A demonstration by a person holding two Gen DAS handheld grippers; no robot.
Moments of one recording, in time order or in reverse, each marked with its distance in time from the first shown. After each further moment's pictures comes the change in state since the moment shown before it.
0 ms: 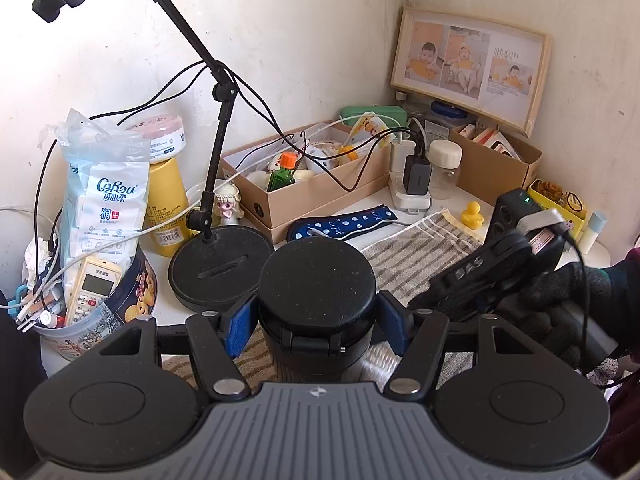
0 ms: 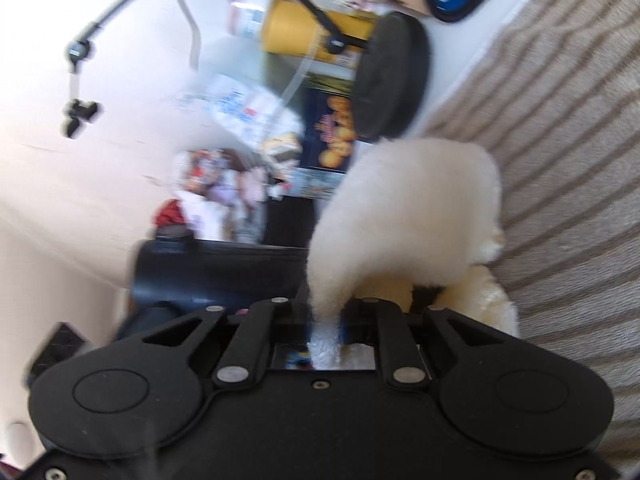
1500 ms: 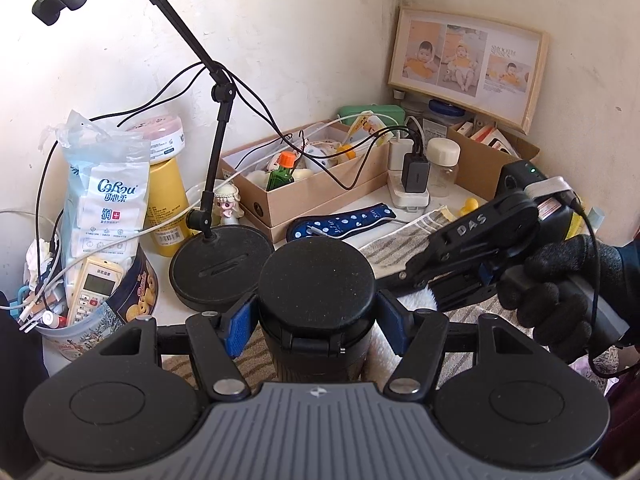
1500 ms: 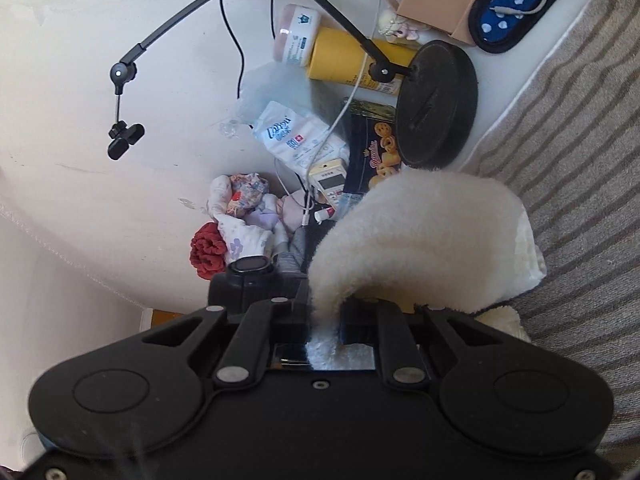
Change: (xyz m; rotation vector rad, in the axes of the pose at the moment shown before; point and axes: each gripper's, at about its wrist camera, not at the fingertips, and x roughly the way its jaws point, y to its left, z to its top) left arm -0.003 0.003 0.001 0.017 0.004 -0.006; right arm -0.004 0.027 0.002 0.002 -0.062 0.032
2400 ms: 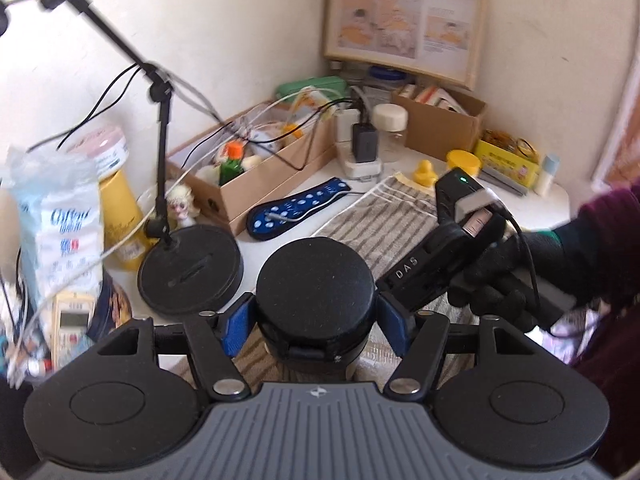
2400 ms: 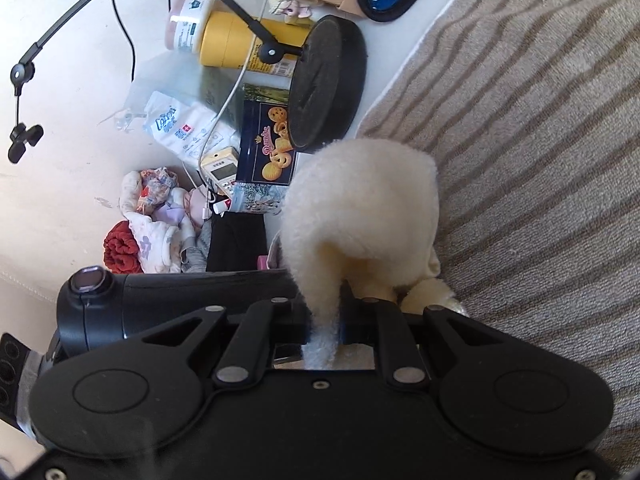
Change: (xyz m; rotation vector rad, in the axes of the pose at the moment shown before) left arm 0.005 0.007 0.017 0.118 0.100 -0.136; right arm 0.016 -0.048 -0.001 0.039 0.035 -0.214
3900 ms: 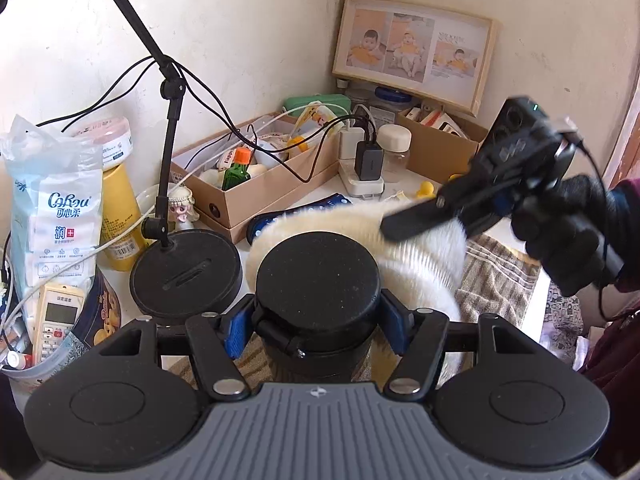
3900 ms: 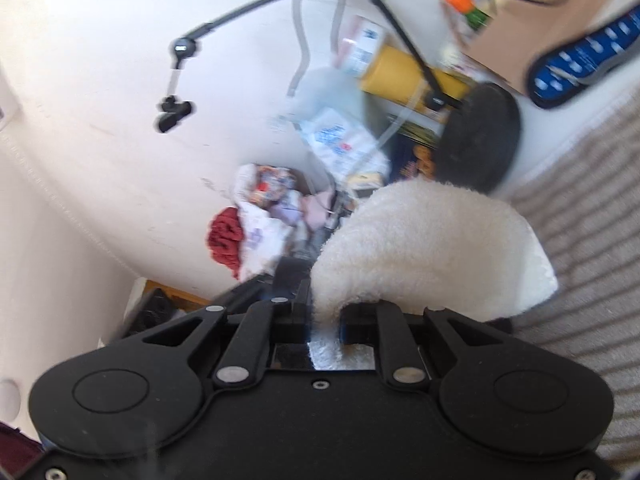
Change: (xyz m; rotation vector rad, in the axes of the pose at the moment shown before) left arm 0.006 0.023 -0.014 0.001 -0.079 -0.043; right arm -0.056 0.088 0.003 -0.239 -0.060 0.264
